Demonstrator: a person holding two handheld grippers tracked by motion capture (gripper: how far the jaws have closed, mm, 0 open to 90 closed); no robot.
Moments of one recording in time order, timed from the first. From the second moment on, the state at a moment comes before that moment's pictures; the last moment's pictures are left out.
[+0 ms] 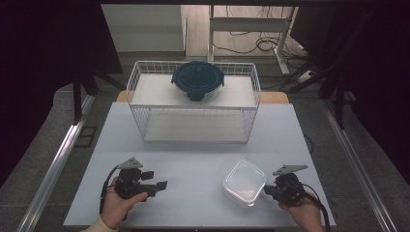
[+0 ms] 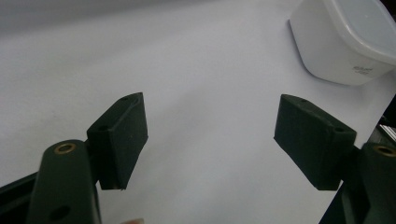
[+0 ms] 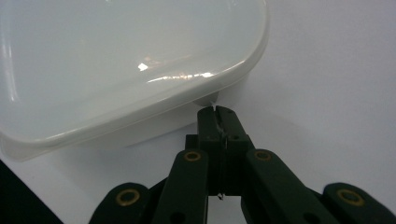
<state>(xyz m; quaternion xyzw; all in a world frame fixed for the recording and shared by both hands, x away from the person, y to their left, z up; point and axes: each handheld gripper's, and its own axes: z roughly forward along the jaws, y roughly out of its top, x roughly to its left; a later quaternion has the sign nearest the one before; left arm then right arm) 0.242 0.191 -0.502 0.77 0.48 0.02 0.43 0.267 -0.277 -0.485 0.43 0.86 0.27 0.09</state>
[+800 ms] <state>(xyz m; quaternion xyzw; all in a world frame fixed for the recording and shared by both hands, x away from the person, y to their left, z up) 0.243 0.196 -0.502 0.76 0.48 0.02 0.43 0.299 -0.218 -0.488 0.39 0.88 0.27 0.08</state>
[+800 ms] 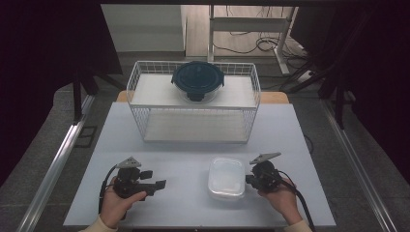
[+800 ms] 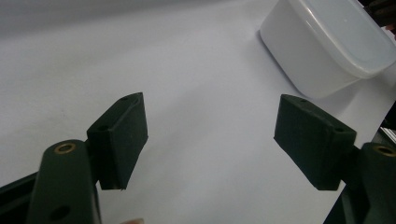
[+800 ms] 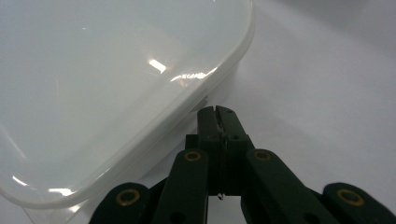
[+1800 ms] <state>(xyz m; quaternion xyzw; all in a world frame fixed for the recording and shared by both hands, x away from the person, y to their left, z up) 0.243 0.197 -0.503 0.76 0.48 0.03 0.43 0.296 -0.129 -0.491 0.31 0.90 0.28 0.07</state>
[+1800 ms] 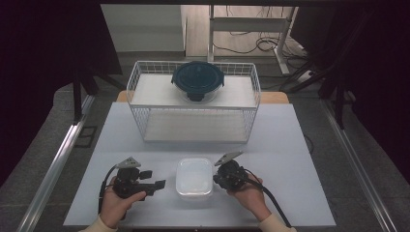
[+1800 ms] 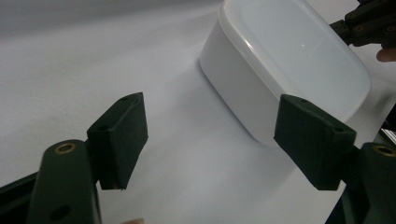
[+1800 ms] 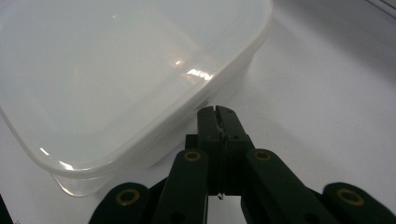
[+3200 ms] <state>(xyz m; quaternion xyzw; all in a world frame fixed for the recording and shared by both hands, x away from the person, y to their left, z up) 0.241 0.200 -0.503 0.74 0.49 0.02 0.46 0.276 -0.197 -0.474 0.40 0.80 0.45 0.02</state>
